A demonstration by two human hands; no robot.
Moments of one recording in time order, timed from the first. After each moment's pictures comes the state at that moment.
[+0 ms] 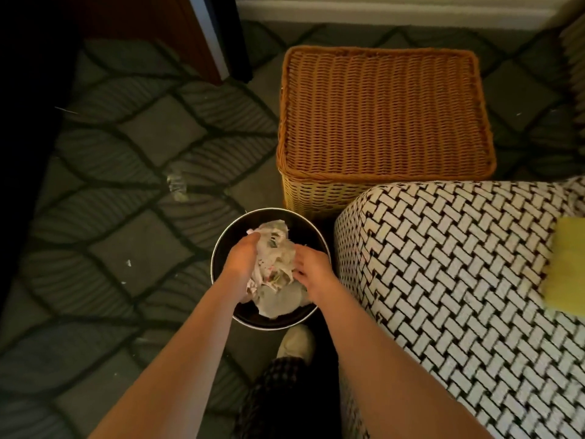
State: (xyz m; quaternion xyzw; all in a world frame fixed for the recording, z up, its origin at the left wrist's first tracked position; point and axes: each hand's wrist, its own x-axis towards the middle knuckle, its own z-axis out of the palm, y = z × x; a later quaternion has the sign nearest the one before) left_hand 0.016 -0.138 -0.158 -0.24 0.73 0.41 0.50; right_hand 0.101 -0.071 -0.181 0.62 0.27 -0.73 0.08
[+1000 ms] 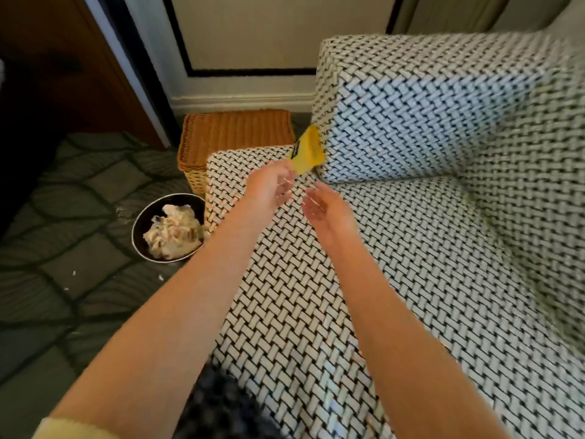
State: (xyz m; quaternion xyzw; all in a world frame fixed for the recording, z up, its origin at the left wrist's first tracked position) left_hand 0.365 -0.094 0.058 0.10 0.64 0.61 0.46; right_hand 0.459 -0.054 0.021 0.42 0.25 -0.80 -0.34
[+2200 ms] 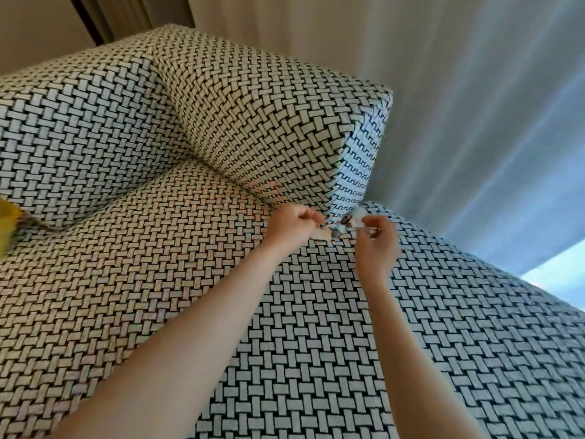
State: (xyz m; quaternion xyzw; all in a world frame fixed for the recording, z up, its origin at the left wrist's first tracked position) left_hand 0.819 -0.061 0.023 0.62 0.59 0.24 0.45; right_hand 0.947 -0.083 -0.047 0.75 0.34 -0.20 -0.53
